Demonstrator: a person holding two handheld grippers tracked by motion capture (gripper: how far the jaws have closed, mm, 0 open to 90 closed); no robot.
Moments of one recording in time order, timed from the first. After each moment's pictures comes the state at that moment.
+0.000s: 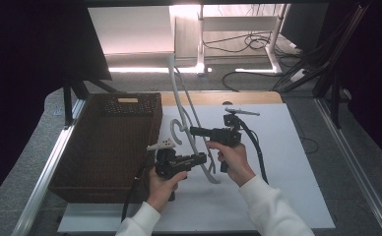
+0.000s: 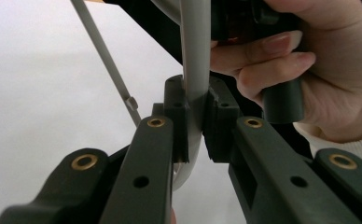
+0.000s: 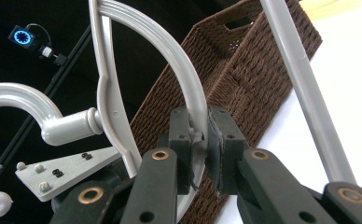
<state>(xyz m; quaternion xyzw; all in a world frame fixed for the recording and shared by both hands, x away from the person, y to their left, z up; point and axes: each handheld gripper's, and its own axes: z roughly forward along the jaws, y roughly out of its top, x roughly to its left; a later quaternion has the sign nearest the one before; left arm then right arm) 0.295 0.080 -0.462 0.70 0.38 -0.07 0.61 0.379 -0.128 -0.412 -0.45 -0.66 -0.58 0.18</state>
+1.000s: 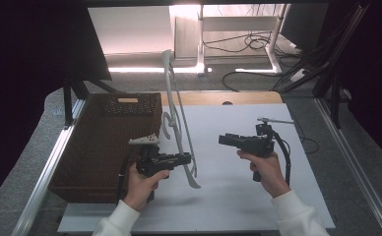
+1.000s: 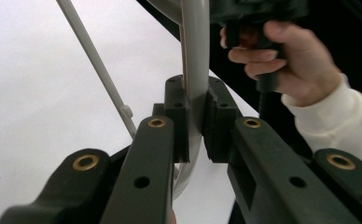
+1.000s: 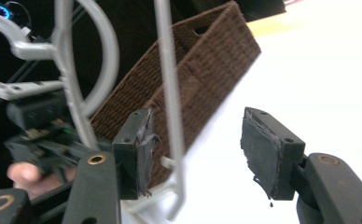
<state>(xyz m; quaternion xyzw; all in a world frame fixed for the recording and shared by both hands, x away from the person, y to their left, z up) 0.284 0.125 -0.424 0.73 0.37 -0.08 0.56 0.359 -0.215 -0.418 -0.43 -0.69 -0.57 0.10</state>
